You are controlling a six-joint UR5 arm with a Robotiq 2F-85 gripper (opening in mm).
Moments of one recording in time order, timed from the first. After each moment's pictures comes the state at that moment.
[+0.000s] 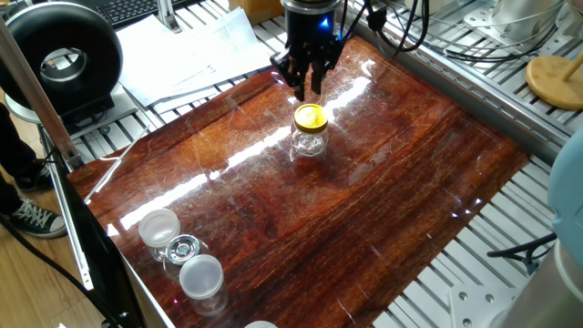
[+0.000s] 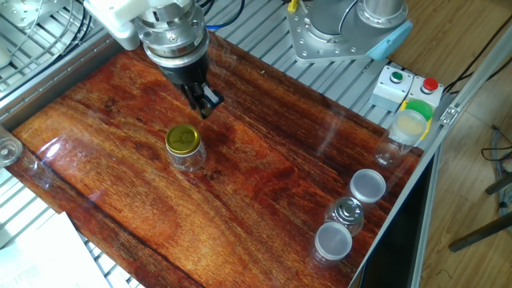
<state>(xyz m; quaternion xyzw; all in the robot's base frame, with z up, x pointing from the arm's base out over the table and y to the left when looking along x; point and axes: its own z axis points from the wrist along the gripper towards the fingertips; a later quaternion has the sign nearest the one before) 0.521 0.016 0.188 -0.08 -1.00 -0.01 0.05</state>
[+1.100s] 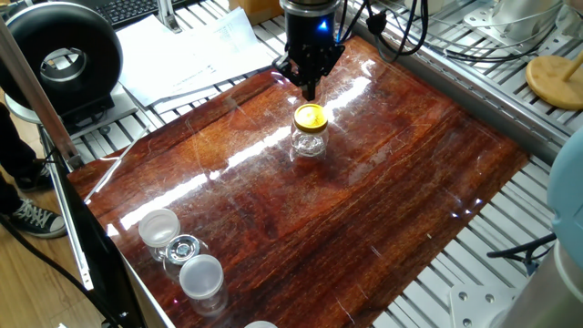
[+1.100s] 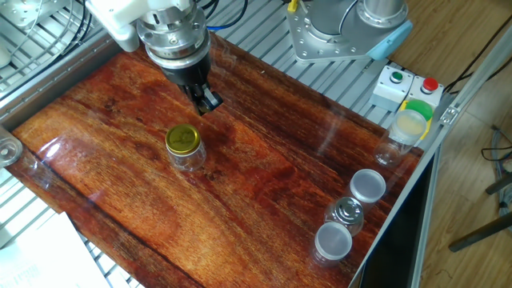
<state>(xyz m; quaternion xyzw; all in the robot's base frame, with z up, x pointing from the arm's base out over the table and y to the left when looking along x) 0.520 0.015 0.186 -0.10 -0.99 -0.01 0.05</state>
